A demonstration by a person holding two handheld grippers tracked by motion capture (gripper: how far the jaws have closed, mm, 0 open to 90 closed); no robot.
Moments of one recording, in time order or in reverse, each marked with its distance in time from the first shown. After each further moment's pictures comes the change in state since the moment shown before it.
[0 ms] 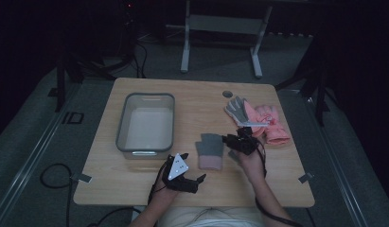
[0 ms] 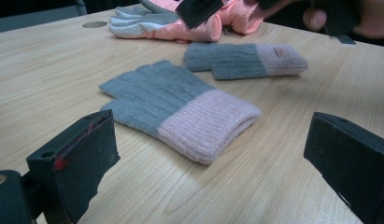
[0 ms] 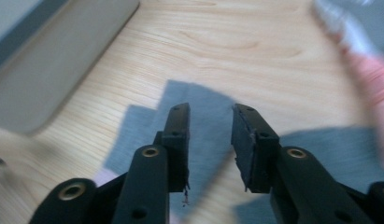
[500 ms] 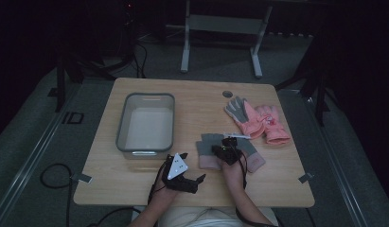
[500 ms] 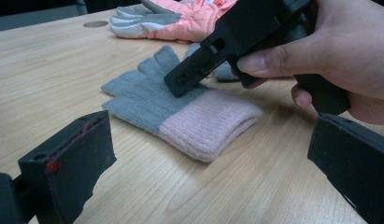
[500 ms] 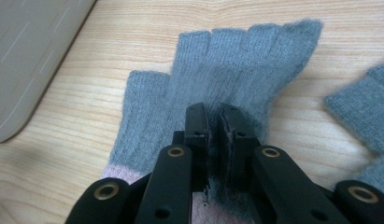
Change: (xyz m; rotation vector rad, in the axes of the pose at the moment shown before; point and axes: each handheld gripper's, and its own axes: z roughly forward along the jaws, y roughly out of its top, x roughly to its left) left arm 0.001 0.000 0.000 -0.001 0.000 -0.008; right arm 0.037 -0.037 0.047 0.041 -0.062 0.184
